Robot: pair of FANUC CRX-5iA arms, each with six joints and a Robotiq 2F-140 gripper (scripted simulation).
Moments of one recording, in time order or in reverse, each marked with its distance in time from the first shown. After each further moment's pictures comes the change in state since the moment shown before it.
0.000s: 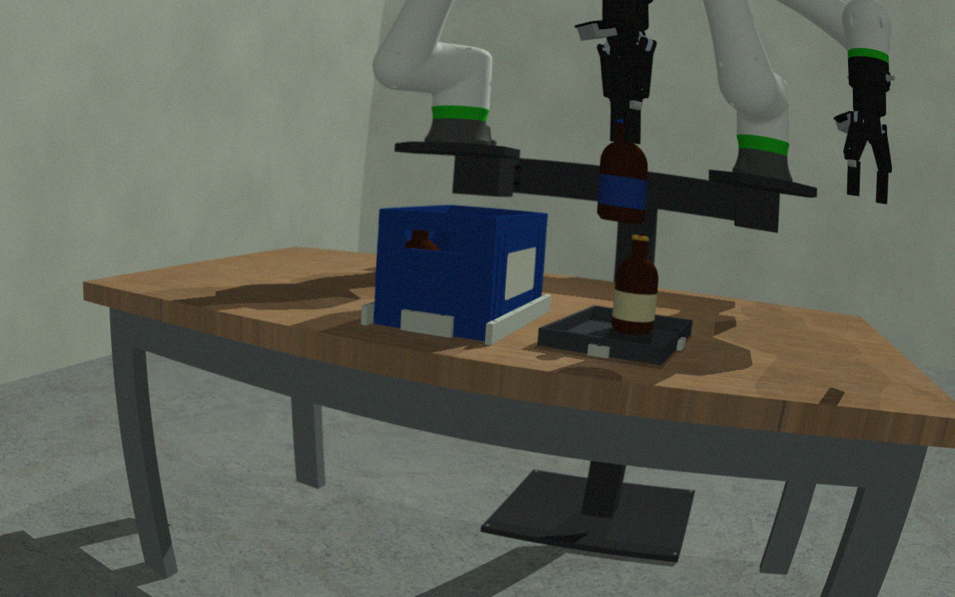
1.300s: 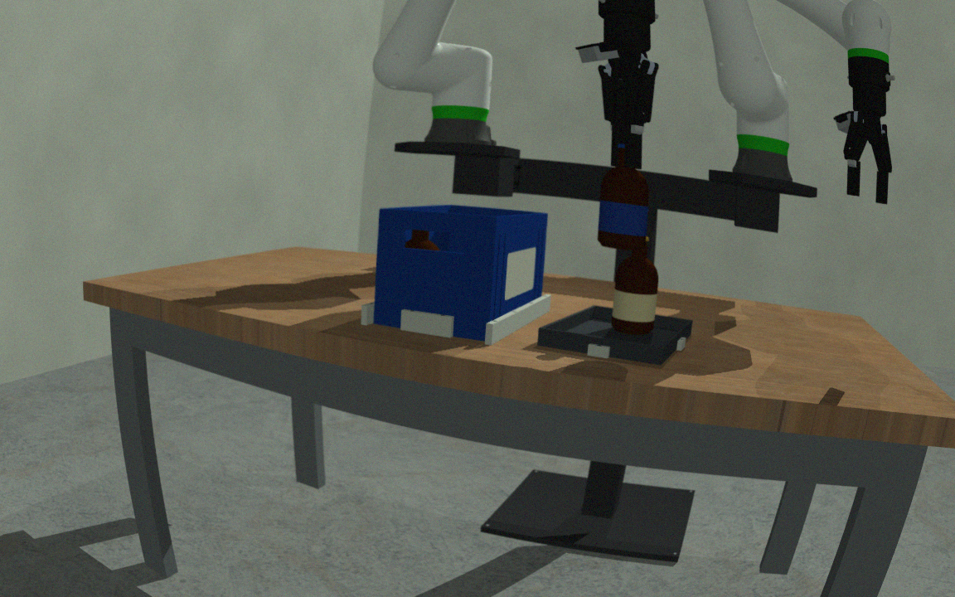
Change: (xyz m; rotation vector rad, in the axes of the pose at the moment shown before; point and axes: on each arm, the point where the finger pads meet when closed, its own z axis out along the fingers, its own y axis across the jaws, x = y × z) left arm 0.000 0.000 0.000 0.000 0.000 0.000; right arm -0.001 -0.002 0.039 0.001 0.000 -0.001
